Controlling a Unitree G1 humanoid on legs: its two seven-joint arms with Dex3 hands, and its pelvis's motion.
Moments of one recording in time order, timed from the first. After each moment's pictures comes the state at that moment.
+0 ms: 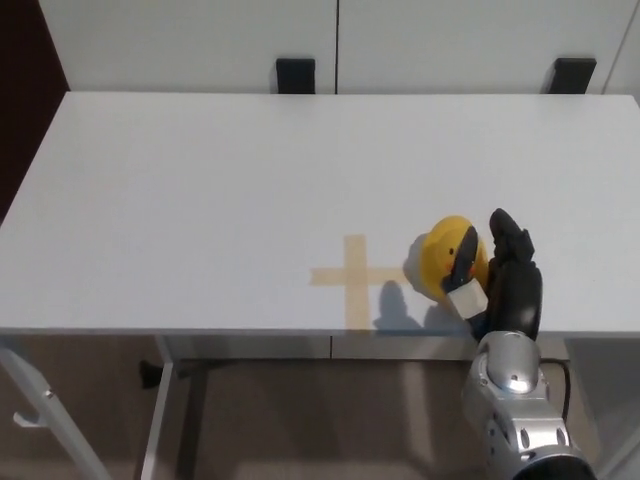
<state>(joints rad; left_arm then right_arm) 0.06 0.47 0.28 1.25 -0.02 -0.17 0.00 -0.57 0.10 -0.10 0.84 0.04 -0.14 -0.38</state>
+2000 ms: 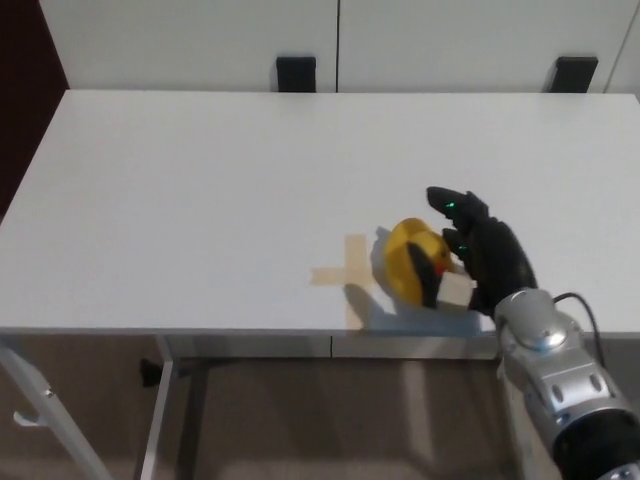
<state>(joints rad) 0.02 0.48 0.25 1.25 -0.02 -0.17 -0.01 -0.66 -0.07 0.07 0.84 -0.06 -0.01 -0.03</state>
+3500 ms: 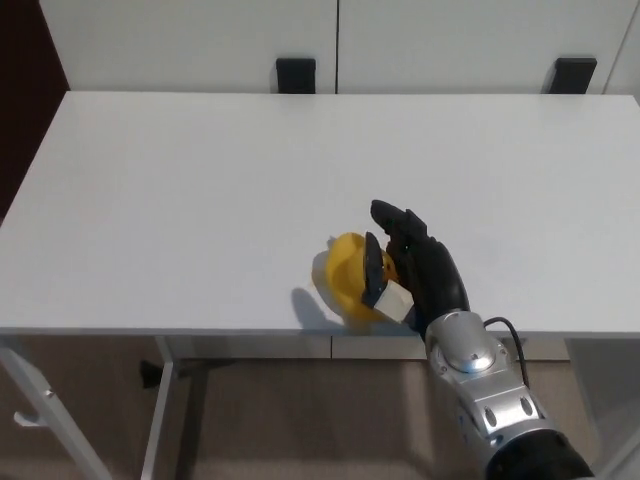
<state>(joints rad) 0.01 0.45 0.25 1.25 -0.02 -0.17 -0.01 -0.65 0.10 0.06 0.87 -0.07 -0.05 -0.11</state>
